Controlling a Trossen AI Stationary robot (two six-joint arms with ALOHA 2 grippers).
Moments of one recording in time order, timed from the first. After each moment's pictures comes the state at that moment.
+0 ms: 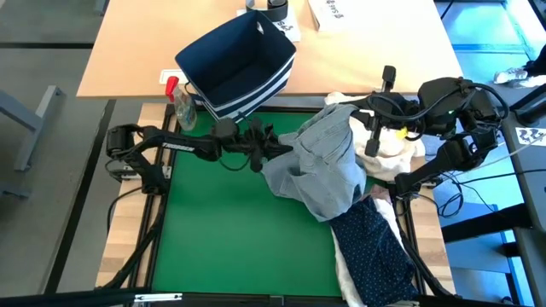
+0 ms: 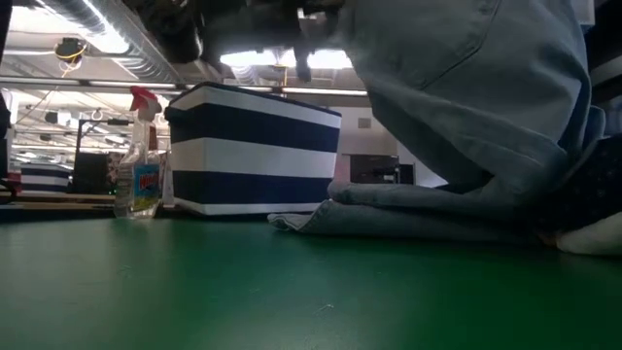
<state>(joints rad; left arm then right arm) 0.23 1.61 0.89 0.94 0.30 -0.55 0.15 1.48 2.35 -1.19 0.45 -0.28</state>
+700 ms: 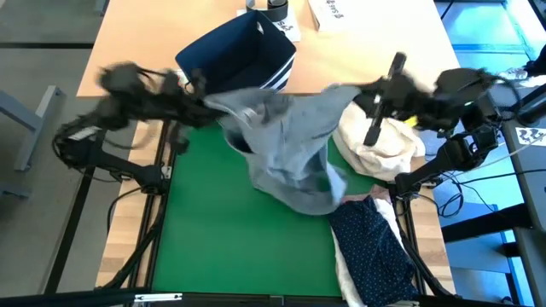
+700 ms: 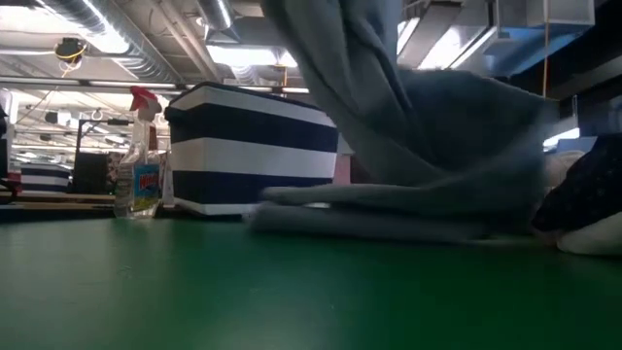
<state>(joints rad) 0.15 1.15 1.63 -0.34 0.22 -0.10 0.15 1.48 2.35 -0.99 0.50 -0.28</state>
